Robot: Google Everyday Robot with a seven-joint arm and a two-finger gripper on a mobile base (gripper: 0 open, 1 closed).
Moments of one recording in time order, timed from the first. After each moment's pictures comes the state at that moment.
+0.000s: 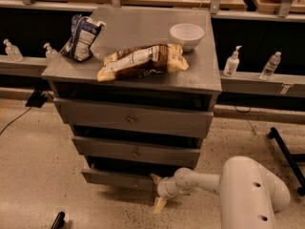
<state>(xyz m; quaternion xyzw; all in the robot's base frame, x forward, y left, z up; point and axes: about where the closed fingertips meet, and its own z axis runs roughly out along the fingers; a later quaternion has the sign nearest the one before) 0.560 -0.011 0.175 -0.69 0.65 0.18 0.28</state>
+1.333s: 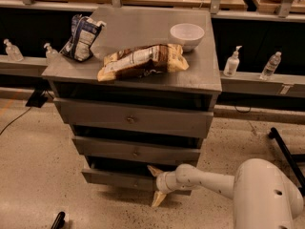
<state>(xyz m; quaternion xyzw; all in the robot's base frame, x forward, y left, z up) 0.574 -0.001 0.222 -0.73 0.58 0.14 0.34</state>
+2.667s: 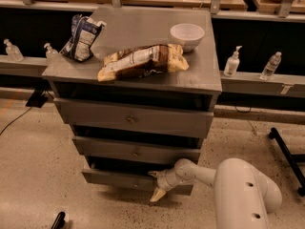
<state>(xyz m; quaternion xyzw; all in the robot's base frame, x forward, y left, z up) 0.594 -0.011 0.176 -0.71 0.61 0.19 0.29</state>
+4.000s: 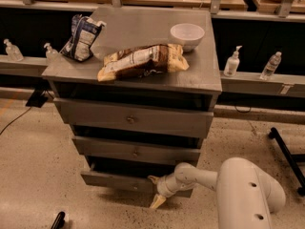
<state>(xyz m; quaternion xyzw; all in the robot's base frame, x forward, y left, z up) 0.553 -0.003 0.175 -0.71 0.61 0.22 0.27</state>
